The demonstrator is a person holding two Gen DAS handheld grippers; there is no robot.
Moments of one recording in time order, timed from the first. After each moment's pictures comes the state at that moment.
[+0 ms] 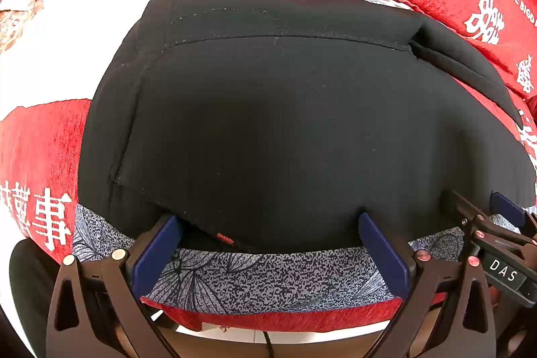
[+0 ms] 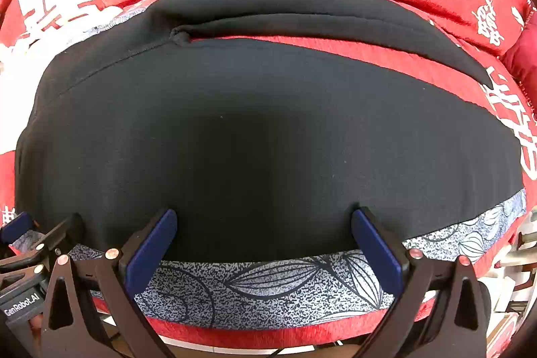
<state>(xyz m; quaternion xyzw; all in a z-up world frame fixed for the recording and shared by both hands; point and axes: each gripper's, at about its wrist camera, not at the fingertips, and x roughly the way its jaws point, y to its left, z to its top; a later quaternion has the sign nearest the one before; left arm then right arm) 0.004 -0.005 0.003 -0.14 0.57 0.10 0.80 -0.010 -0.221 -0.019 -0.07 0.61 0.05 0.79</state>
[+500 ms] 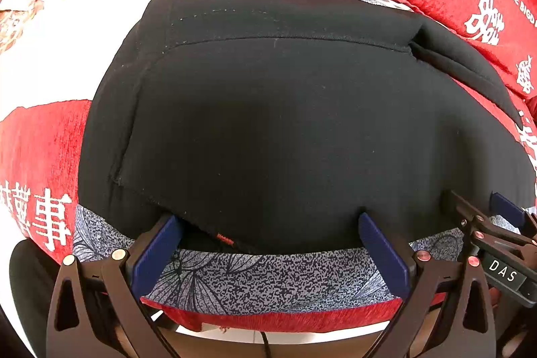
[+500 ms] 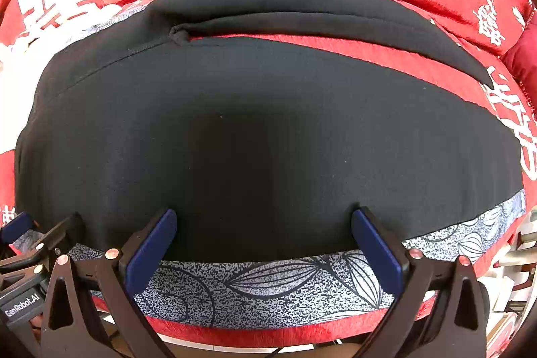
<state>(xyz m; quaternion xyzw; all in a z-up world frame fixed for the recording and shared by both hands) -0.006 0.001 0.003 -0.14 0.57 0.10 0.80 -0.017 -0.222 -0.022 -0.07 0.60 0.04 0.79</state>
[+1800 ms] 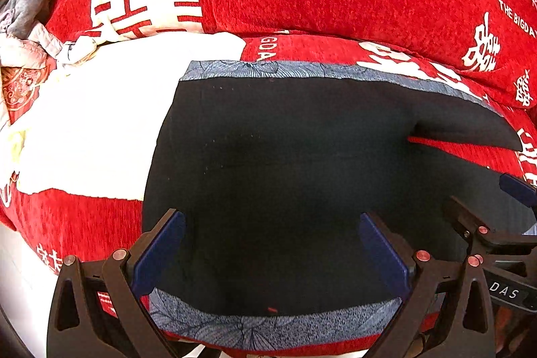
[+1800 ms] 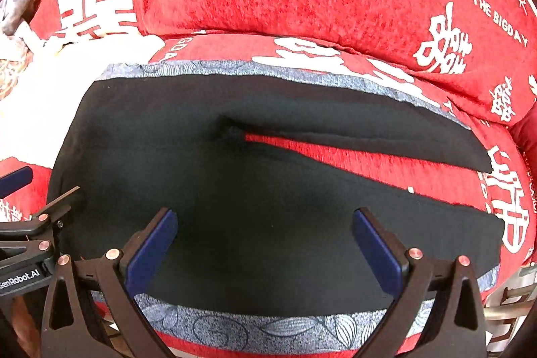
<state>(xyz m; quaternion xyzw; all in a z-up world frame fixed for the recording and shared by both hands) 0.037 0.029 0.075 -0.08 0.52 0.12 0.84 0.022 -0.169 0.039 -0.12 0.54 0.11 0.83</state>
